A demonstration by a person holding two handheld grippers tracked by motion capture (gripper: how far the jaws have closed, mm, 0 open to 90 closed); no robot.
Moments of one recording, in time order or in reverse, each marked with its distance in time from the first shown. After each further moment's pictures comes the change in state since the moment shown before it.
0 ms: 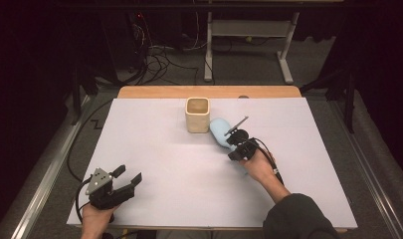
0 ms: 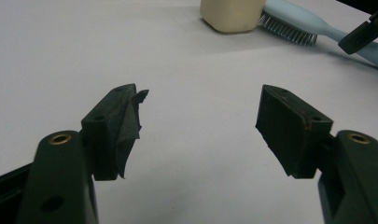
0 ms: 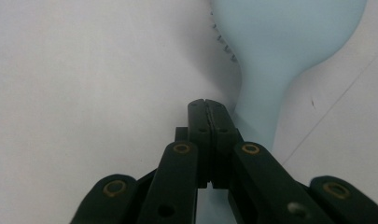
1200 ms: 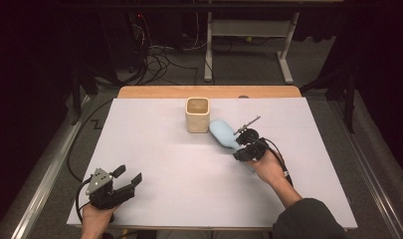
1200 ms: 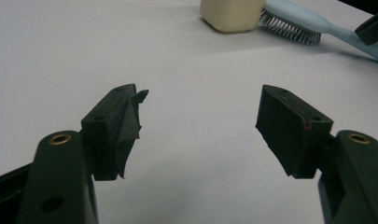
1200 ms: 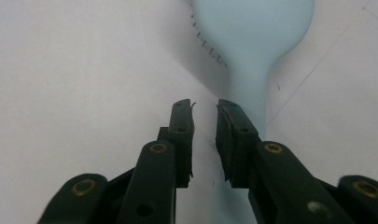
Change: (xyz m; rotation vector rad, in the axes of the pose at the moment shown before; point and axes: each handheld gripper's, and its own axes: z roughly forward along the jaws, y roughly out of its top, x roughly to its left) left arm 0.000 0.000 0.000 0.002 0.000 0.002; right arm -0.010 -0.016 -0.021 -0.073 -0.005 0.011
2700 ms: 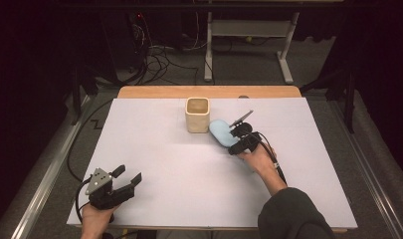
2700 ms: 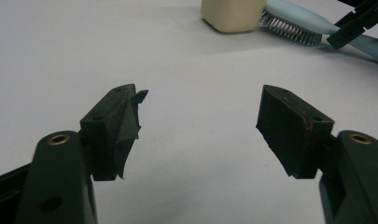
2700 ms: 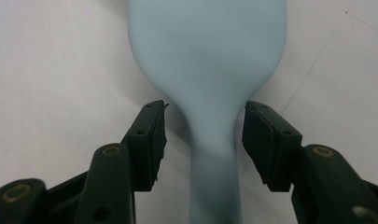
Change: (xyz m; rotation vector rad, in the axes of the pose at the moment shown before) left arm 0.001 0.000 -0.001 -0.002 0.003 -0.004; right arm -0.015 0.025 0.033 0.053 -0.067 0.090
